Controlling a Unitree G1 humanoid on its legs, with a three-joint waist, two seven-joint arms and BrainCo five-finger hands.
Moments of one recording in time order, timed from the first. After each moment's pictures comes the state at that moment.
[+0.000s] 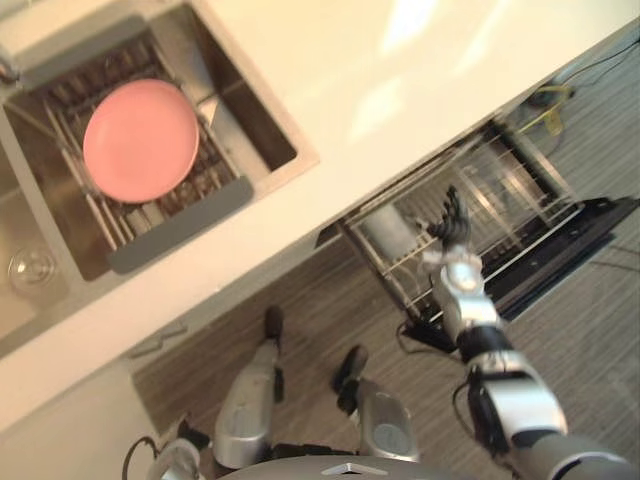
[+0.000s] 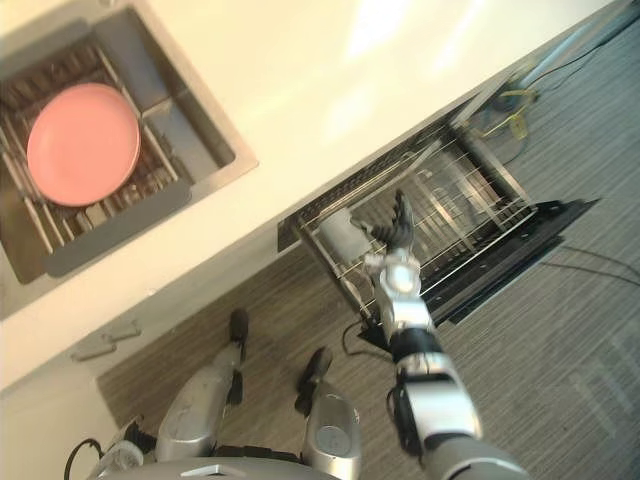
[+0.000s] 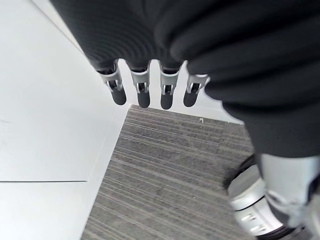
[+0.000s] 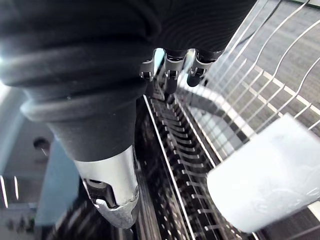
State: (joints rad) left arm 0.14 0.18 -0.17 0.95 0.37 0.24 0.28; right arm -0.35 -0.25 -0.08 0.59 0.26 -0.21 -0.29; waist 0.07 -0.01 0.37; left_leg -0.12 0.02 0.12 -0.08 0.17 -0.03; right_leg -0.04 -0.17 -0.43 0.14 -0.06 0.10
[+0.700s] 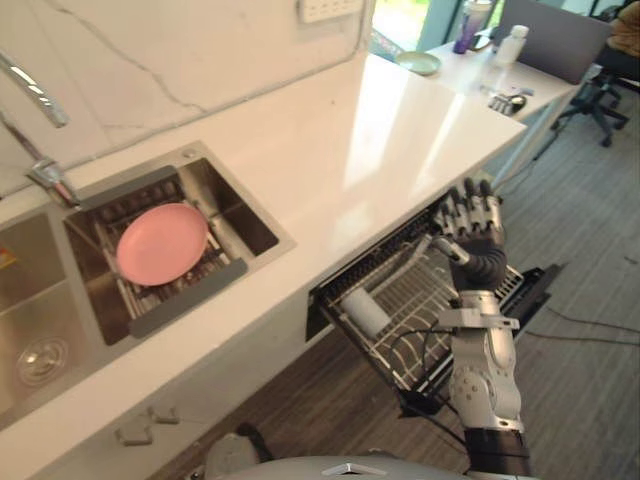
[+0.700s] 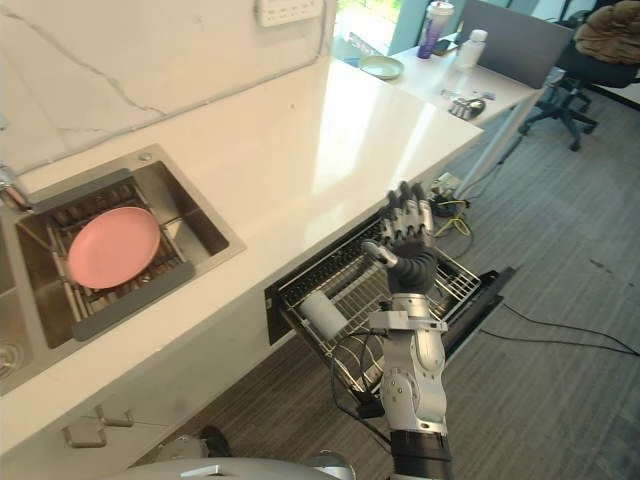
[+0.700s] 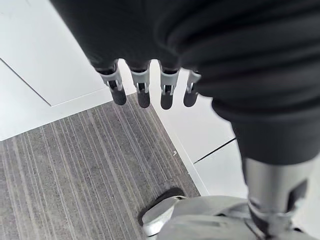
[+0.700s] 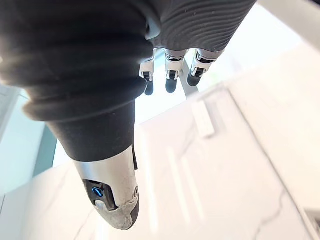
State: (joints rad) left arm 0.22 0.10 0.19 1.04 0.00 0.18 0.18; right arm -0.02 -0.15 -0.09 -0.18 0.67 -0.22 0.26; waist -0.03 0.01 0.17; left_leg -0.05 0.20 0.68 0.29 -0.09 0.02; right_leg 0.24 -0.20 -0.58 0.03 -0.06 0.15
